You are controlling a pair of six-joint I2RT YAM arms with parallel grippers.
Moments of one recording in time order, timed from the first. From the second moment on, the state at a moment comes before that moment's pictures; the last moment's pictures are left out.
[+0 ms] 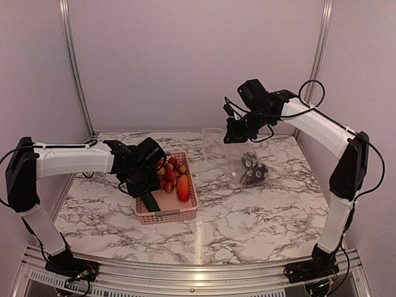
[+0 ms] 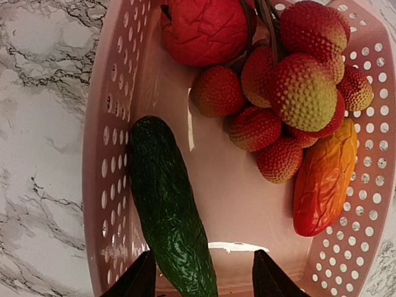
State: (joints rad) left arm -0.81 1.68 1.20 -0.72 -0.24 -1.08; right arm 0.58 1.87 1.90 -0.96 -0.22 0.30
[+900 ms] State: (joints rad) left arm -0.65 1.85 1.57 -0.78 -0.32 -1.00; right arm 0.58 1.85 1.85 -0.93 -0.26 0.29
